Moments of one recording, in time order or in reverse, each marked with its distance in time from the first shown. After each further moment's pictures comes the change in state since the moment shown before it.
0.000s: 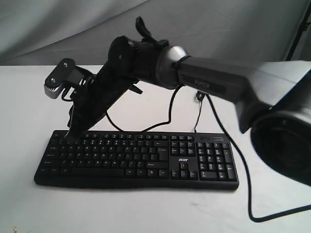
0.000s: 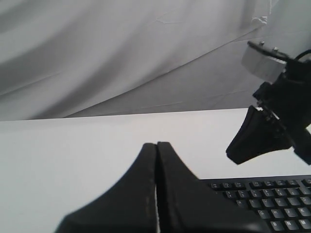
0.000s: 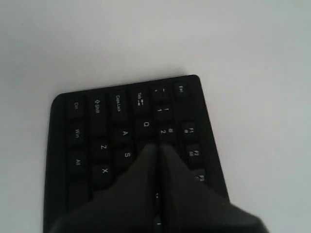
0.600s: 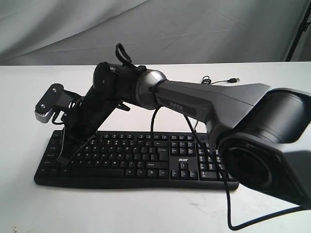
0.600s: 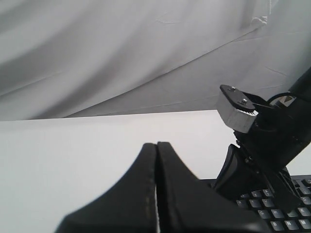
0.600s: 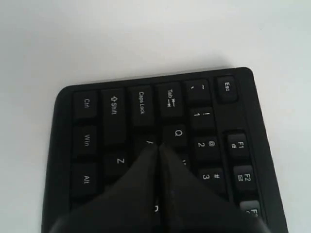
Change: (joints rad) left arm 0.000 0.000 0.000 0.000 0.000 0.000; right arm 0.049 0.133 -0.092 -0.015 0.020 0.012
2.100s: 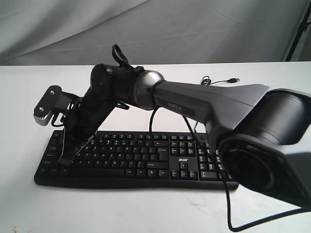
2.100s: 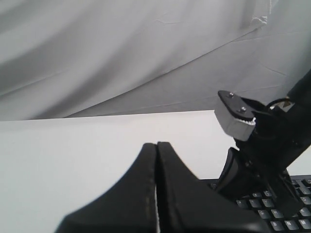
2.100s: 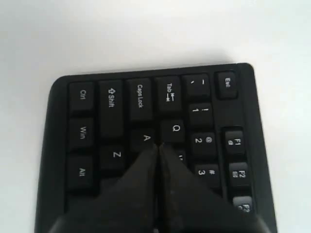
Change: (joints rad) left arm 0.000 0.000 0.000 0.000 0.000 0.000; right arm 0.011 -0.005 -0.002 -0.059 -0.001 0.004
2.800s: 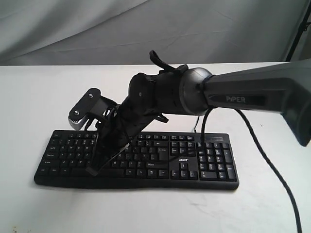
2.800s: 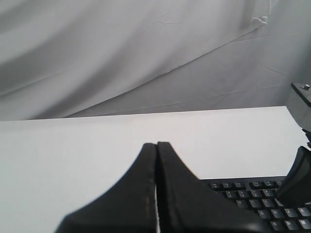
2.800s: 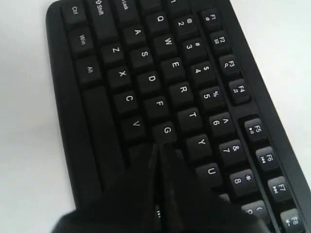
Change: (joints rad) left arm 0.000 0.000 0.000 0.000 0.000 0.000; right arm -0.028 -0.320 0.570 0.011 -0.277 0.096
